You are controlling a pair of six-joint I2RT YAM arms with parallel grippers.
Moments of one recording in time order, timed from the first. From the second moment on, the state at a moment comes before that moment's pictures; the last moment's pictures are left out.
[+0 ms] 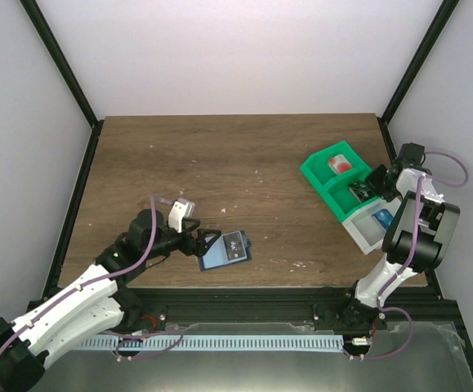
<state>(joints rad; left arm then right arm) -0.70 0.73 0.47 -0.16 0.29 -0.45 -0.40 1.73 1.18 -0.53 -0.27 0.47</state>
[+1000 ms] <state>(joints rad) -0.68 0.83 0.44 -0.10 0.29 -0.59 -0.22 1.35 1.04 -0.55 -0.34 0.45</state>
